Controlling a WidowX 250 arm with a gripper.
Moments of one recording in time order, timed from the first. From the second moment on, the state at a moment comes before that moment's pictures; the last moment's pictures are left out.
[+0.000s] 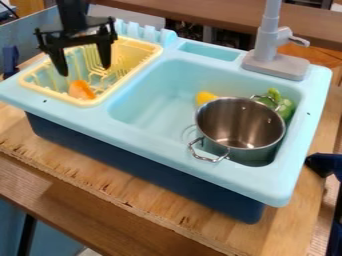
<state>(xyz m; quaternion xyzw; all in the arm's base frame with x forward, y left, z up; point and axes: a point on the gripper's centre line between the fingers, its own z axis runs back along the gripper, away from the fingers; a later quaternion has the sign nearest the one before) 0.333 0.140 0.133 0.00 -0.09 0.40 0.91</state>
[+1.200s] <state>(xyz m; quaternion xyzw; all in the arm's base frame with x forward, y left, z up) 0.308 0.130 0.082 0.00 -0.01 0.41 0.91</state>
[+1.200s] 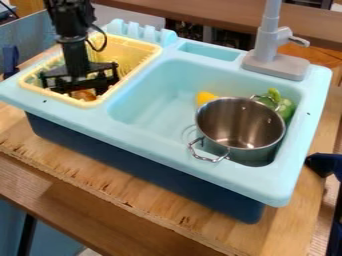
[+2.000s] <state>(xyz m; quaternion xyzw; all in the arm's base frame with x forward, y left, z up) 0.324 0.133 0.169 0.01 -0.01 0.24 0.97</state>
